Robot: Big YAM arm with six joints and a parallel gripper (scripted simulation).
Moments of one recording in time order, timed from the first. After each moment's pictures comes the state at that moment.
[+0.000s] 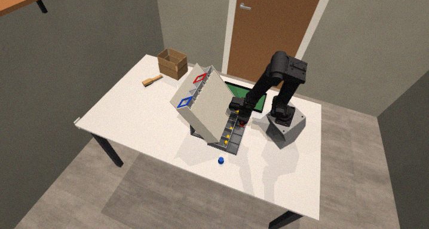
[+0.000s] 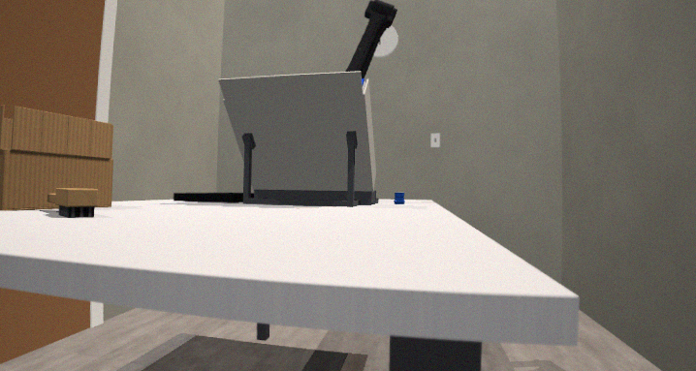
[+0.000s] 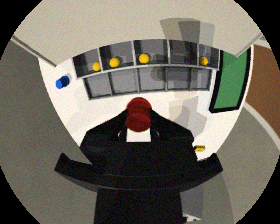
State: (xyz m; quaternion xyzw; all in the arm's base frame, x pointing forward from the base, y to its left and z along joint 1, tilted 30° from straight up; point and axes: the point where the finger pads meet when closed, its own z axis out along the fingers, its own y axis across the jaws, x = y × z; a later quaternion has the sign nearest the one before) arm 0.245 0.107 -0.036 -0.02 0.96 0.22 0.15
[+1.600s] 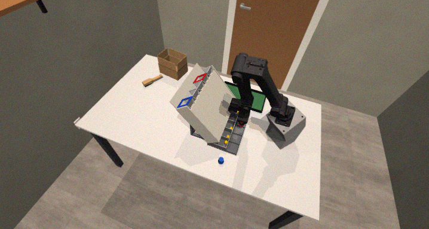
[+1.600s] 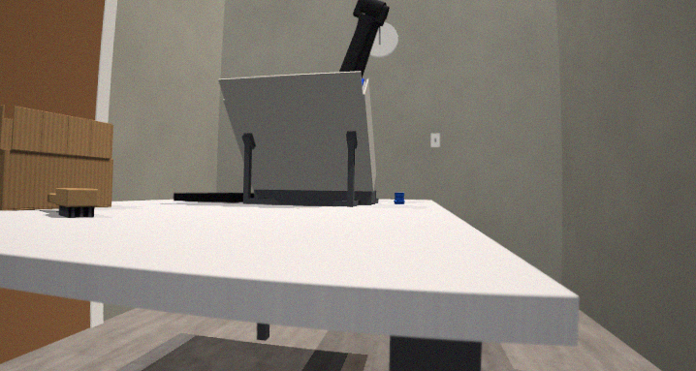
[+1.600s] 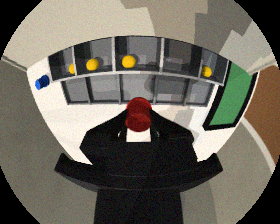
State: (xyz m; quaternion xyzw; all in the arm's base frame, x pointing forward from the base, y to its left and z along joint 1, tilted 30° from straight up) arm 0.271 0.096 -0.097 -0.08 0.96 0.21 0.16
